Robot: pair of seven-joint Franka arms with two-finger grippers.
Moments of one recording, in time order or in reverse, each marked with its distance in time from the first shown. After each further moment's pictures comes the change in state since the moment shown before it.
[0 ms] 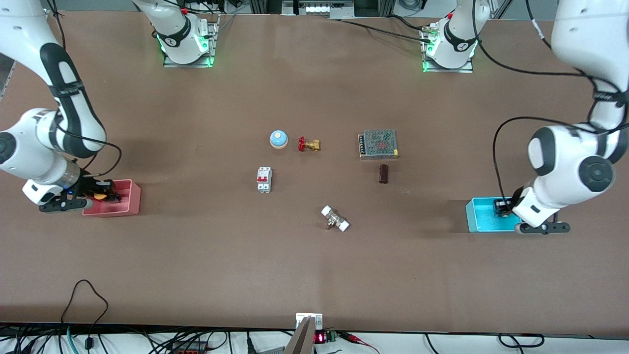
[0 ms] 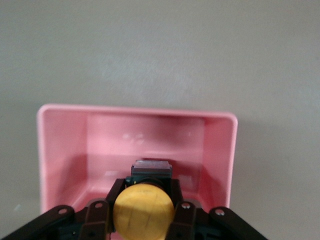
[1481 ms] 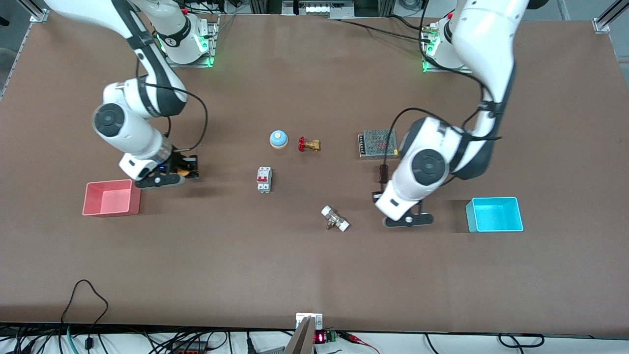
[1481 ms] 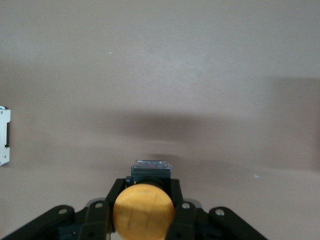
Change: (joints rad) left arm -0.480 0.207 -0.040 0.259 -0.050 -0.036 -0.551; right arm 0.230 -0.154 0.236 -0.256 -0.027 0.114 0.501
